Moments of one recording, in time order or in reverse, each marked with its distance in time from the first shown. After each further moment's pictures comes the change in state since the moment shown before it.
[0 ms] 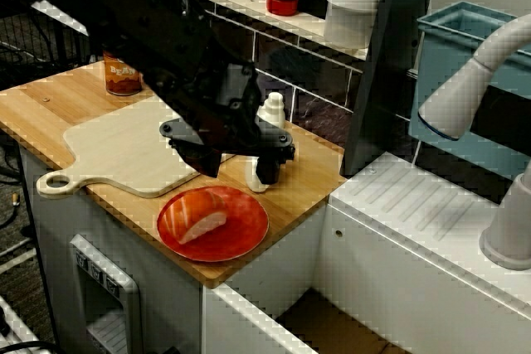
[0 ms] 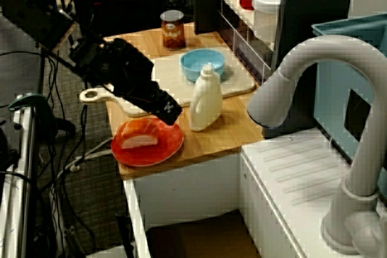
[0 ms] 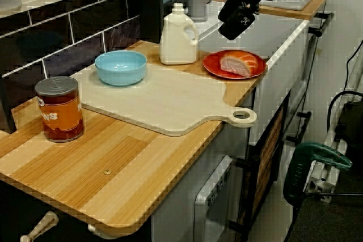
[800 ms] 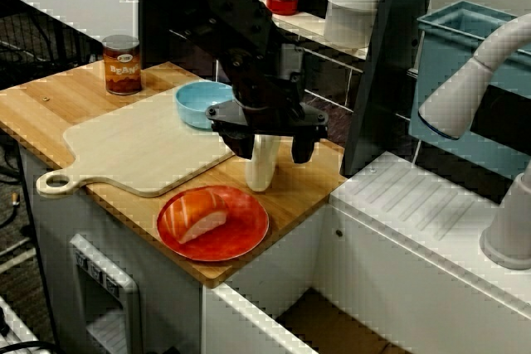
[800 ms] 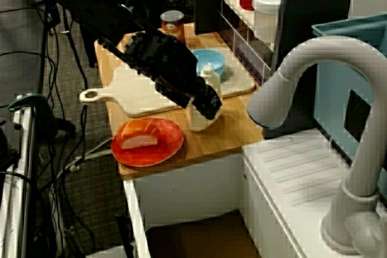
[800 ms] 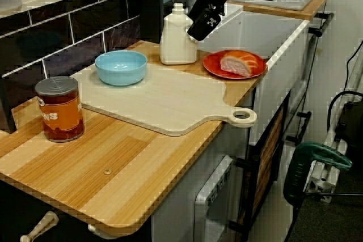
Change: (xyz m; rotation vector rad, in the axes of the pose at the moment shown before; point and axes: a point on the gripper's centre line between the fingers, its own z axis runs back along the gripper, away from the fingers) arm 0.032 -0.017 -0.040 0.052 0.007 0.035
